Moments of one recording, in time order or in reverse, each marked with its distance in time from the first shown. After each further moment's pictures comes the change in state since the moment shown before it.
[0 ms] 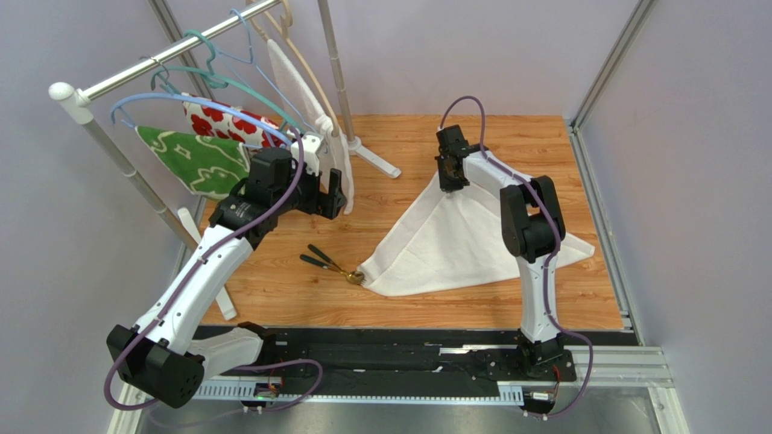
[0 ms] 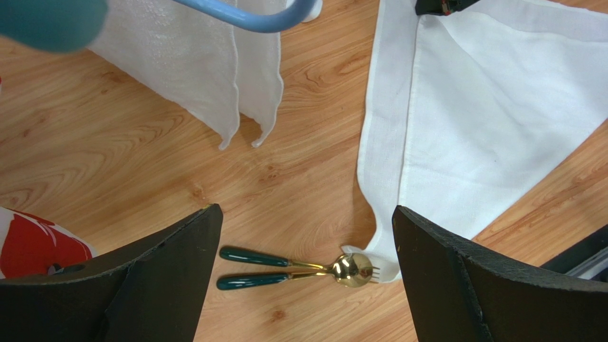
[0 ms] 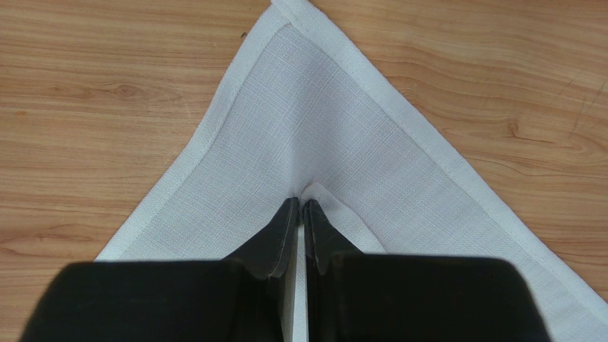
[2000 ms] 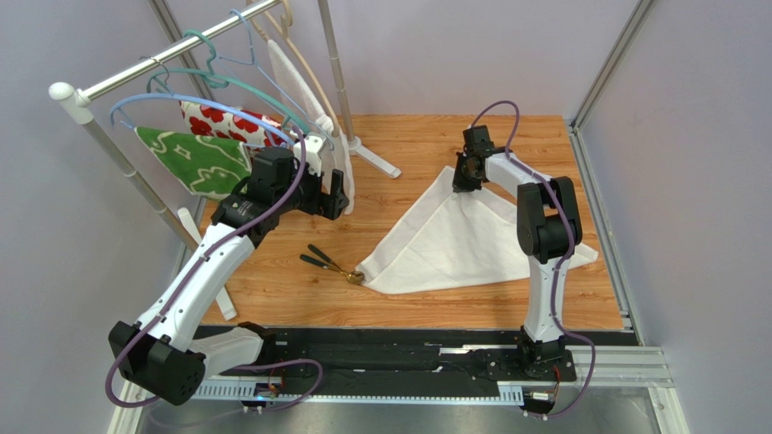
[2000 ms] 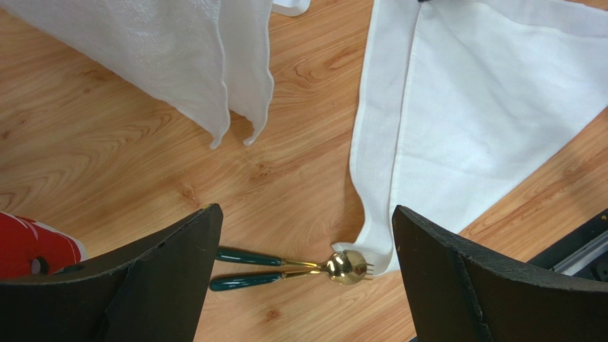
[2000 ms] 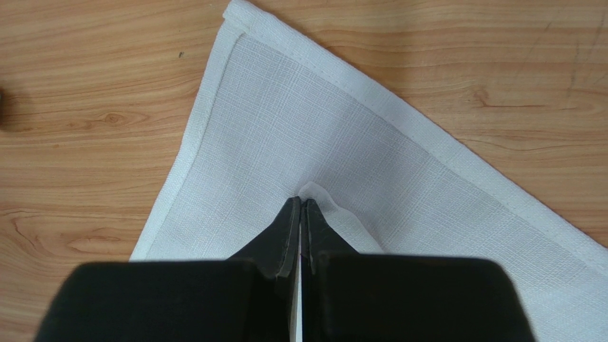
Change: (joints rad) left arm 0.000 0.013 0.000 0.000 0.029 -0.002; right arm -0.122 -0.060 -0.115 0.094 -0.190 0.195
